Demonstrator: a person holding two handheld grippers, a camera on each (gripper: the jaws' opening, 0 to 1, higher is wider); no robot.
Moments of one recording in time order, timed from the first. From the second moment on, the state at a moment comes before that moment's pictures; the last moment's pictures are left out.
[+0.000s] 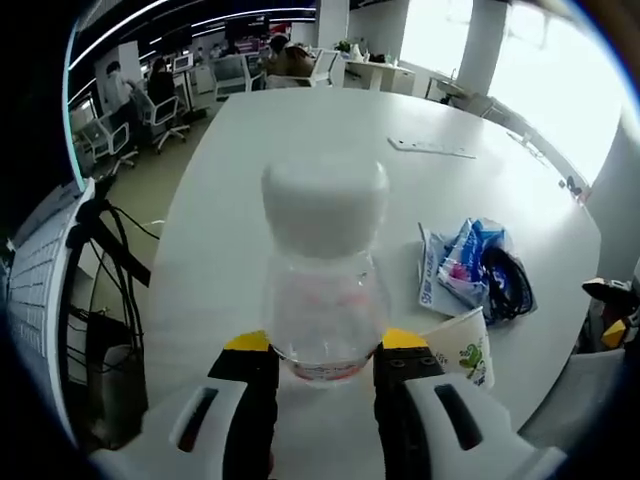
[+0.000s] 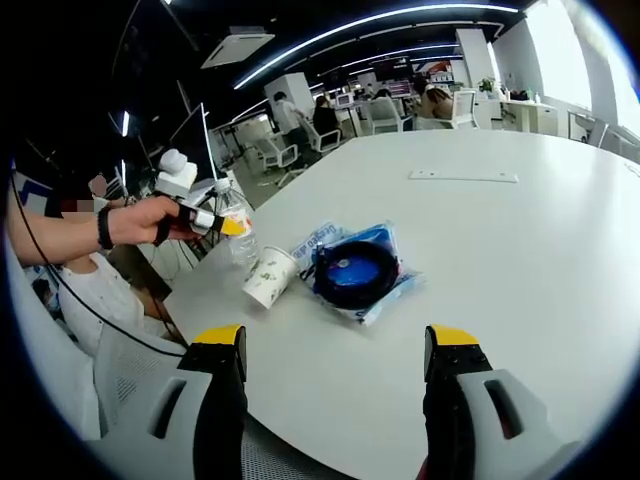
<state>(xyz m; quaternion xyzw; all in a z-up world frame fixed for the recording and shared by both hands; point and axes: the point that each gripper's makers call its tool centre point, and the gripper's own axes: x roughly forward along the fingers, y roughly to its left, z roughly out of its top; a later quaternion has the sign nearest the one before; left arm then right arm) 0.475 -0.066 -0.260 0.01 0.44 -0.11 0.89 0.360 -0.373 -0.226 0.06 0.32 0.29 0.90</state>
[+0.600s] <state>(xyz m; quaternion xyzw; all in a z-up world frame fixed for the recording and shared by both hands) 0.460 -0.064 -0.265 0.02 0.44 -0.09 0.89 0.358 -0.372 -0.225 0.06 0.32 0.29 0.90</state>
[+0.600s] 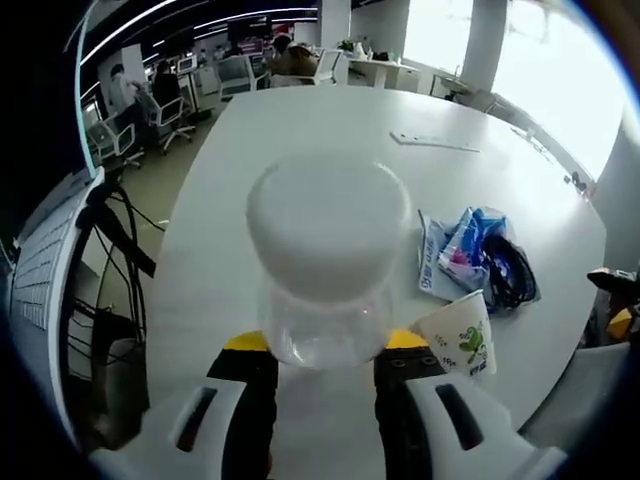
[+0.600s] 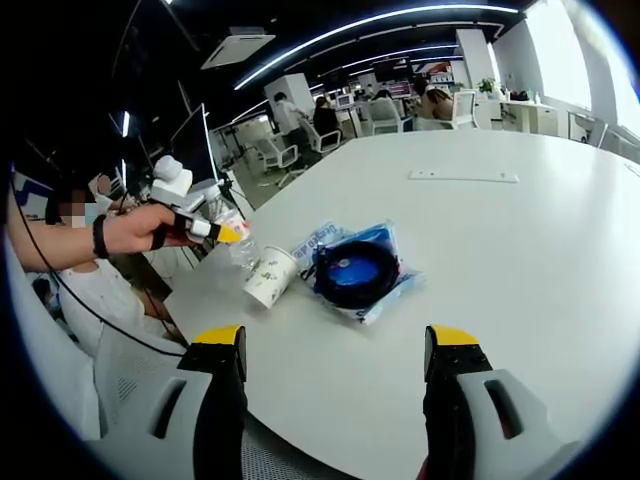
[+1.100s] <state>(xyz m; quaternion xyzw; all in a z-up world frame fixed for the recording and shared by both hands) 0.458 -0.065 -0.266 0.01 0.44 -0.08 0.89 0.353 -0.374 -0.226 0.07 0.32 0.29 0.90</state>
